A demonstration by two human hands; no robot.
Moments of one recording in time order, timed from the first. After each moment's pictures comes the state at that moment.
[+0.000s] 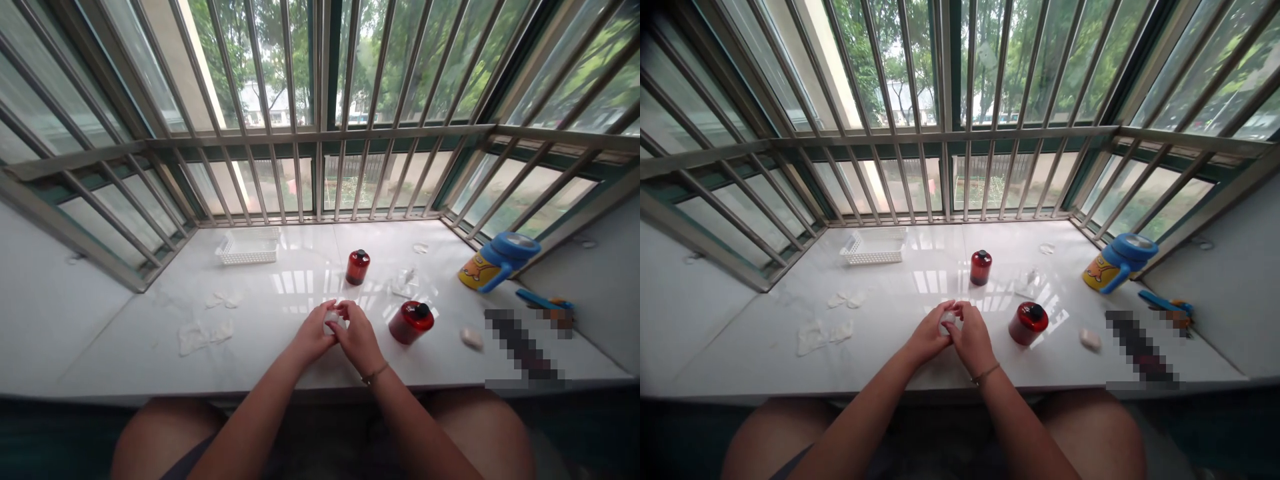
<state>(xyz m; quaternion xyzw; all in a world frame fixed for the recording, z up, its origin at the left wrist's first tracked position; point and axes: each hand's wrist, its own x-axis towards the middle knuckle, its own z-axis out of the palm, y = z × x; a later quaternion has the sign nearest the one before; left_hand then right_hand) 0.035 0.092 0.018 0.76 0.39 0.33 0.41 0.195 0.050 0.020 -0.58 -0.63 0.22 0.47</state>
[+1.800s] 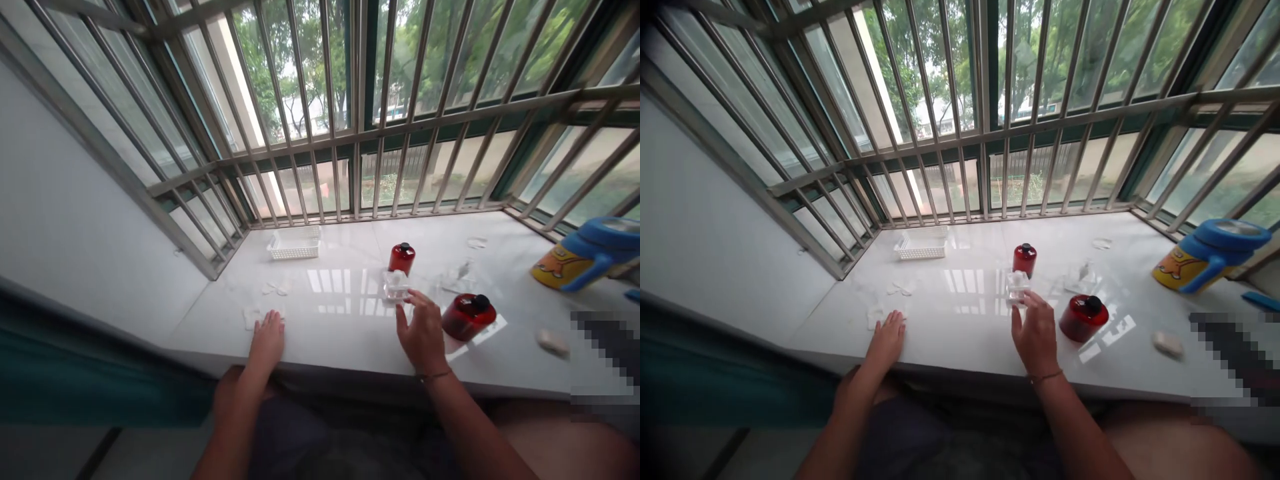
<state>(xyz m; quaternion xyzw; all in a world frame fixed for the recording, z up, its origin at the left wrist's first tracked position) -0.204 0.043 -0.004 0.71 0.70 0.10 0.00 0.214 0.034 0.003 -0.58 -0.63 -0.08 0.51</state>
